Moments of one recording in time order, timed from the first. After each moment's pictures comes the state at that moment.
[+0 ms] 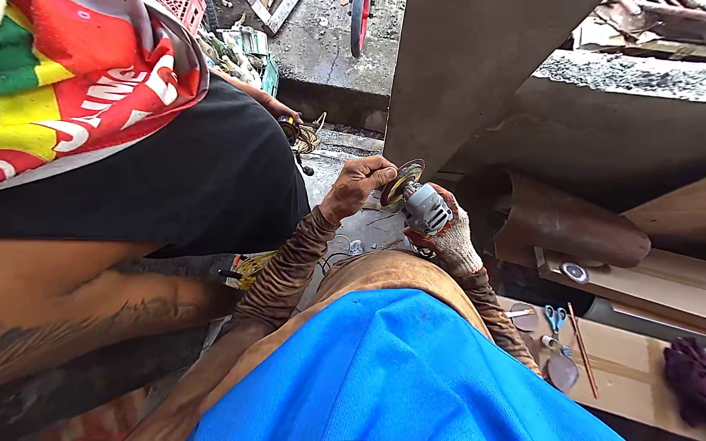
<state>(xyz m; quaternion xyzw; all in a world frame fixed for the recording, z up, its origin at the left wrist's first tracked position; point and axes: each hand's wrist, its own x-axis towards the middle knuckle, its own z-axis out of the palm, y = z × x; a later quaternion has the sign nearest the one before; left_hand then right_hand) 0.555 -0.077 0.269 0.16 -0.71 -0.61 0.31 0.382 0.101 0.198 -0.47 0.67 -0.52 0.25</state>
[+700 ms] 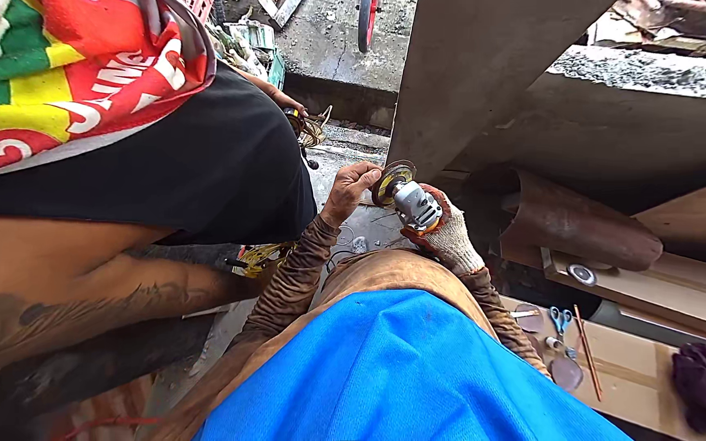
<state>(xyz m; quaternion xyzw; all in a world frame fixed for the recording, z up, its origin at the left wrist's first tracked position) 0.587 -0.063 0.226 0.24 -0.66 -0.62 0.34 0.393 0.095 0.194 -0.51 0.68 -0.45 0.27</state>
